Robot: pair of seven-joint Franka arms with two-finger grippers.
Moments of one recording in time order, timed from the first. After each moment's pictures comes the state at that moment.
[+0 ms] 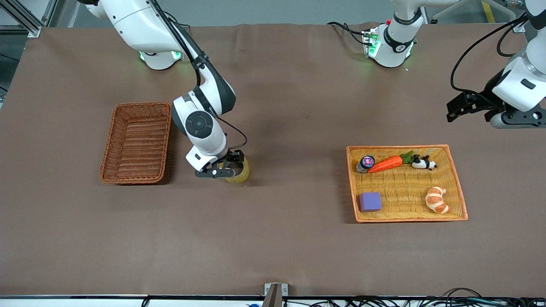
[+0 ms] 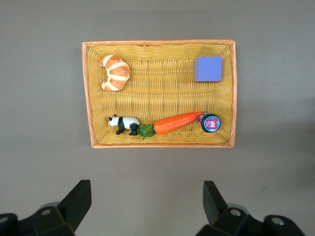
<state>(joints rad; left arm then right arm) -0.08 -0.02 -0.02 -1.65 0.00 1.64 -0.10 0.55 0.54 0.00 -1.79 0.02 2.30 0.54</state>
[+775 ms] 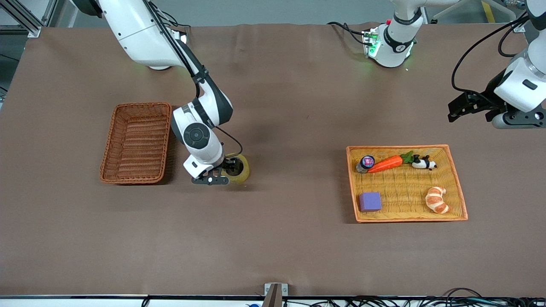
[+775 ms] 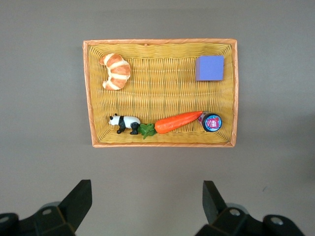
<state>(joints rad) -0.09 -0.02 -0.01 -1.65 0.00 1.64 -0.10 0.54 0.62 -0.02 -1.79 0.02 2.37 0.54</state>
